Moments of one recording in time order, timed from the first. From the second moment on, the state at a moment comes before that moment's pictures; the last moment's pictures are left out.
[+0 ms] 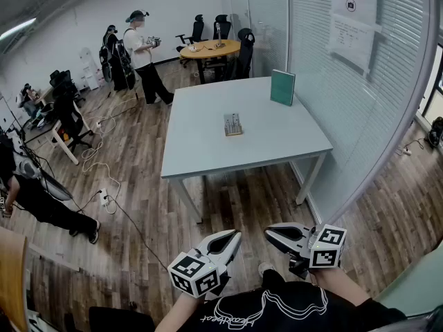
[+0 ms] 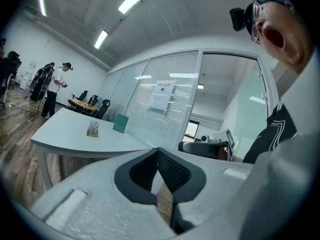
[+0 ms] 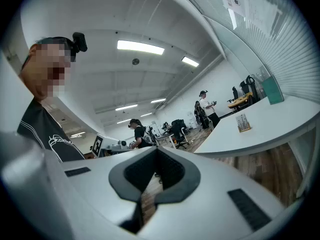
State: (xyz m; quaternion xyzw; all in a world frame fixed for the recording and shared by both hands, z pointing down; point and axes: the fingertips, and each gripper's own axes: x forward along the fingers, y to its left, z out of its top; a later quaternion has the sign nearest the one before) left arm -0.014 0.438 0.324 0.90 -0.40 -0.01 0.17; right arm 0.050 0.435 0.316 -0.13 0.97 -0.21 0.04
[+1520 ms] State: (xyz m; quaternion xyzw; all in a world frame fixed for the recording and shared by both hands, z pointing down) left arm 0.062 0.189 0.333 0.88 -0.44 0.00 0.19; right arm 0.137 0.175 0.338 -0.12 0.97 -0.21 0.01
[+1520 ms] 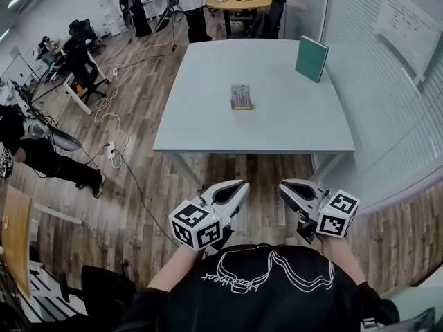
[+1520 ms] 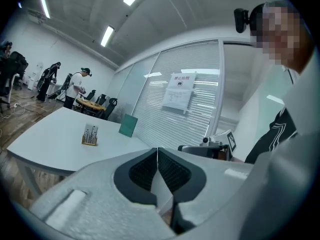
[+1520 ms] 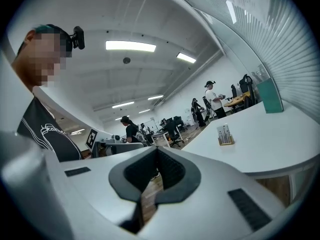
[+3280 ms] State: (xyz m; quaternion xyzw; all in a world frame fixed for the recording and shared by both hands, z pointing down) left arm -0.169 -0.232 0.492 0.87 -0.39 0.12 0.26; right arm -0.025 -0.253 0.472 -0.29 0.94 -0.15 -0.12
